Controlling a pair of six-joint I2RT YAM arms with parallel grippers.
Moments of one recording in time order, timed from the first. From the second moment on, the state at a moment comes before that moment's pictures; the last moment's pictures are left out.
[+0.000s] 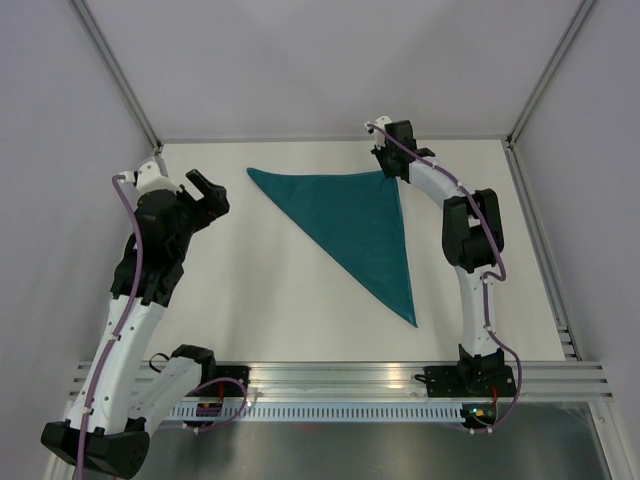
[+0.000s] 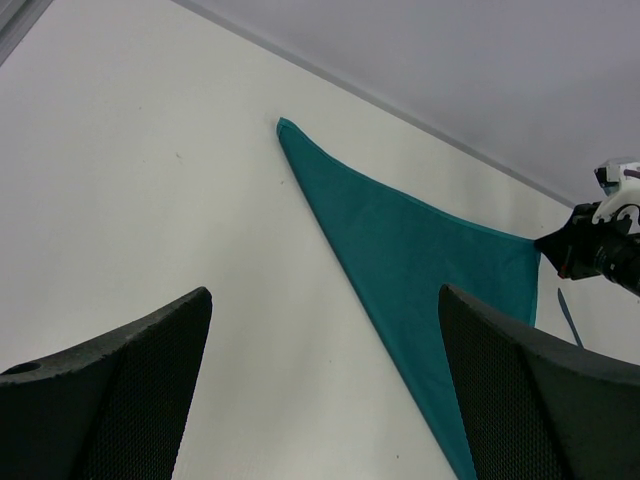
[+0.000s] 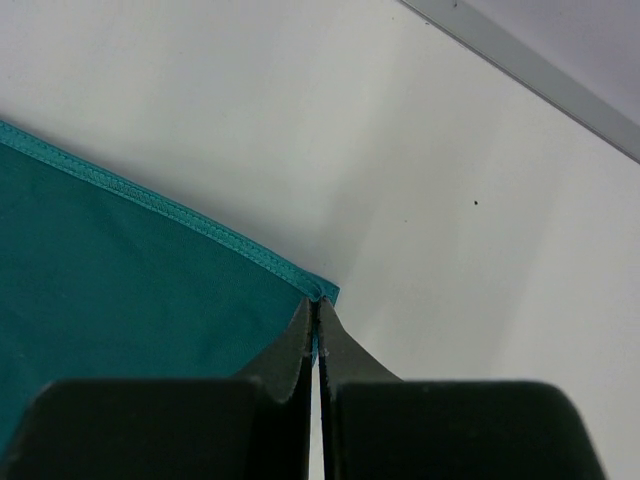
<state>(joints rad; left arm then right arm) -0.20 0.85 1.03 -0.45 -0.26 -0.53 0.27 2.29 1.88 -0.31 0.11 -0.30</state>
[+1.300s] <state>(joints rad) -0.20 0.77 0.88 -0.39 -0.17 -0.53 -0.14 2.11 1.73 -0.54 -0.24 -0.35</state>
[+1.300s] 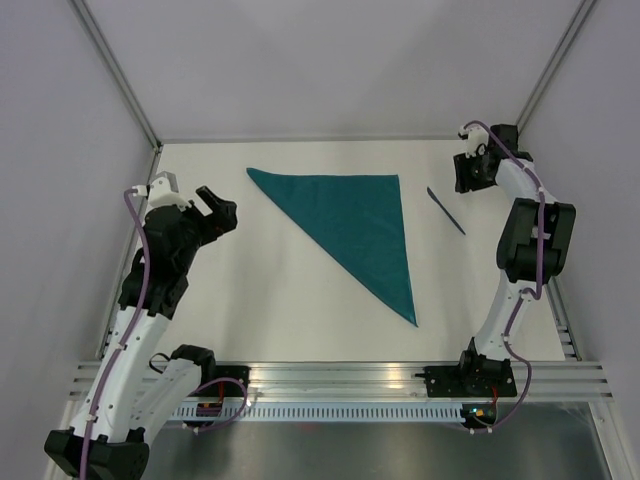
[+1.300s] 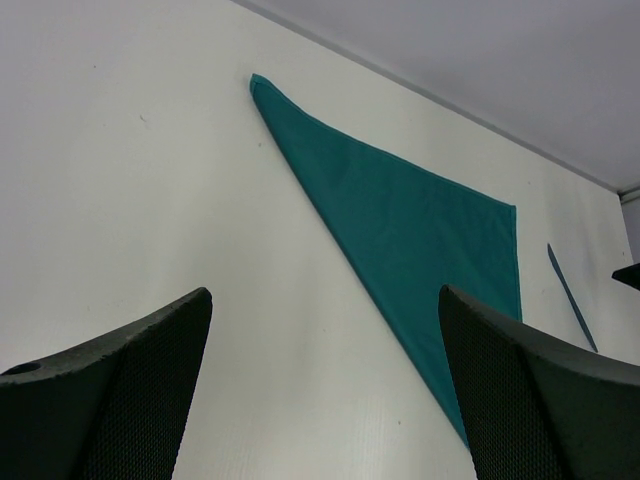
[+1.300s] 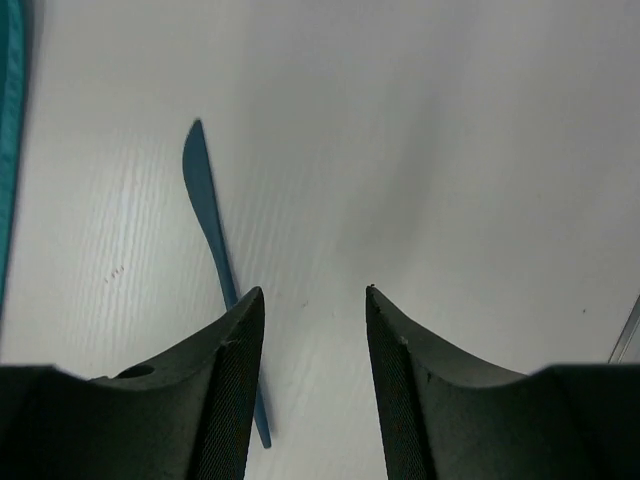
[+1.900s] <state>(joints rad) -0.20 0.74 0.84 -0.36 -0.12 -0.53 -0.13 2.02 1.47 -0.54 -0.30 -0.44</state>
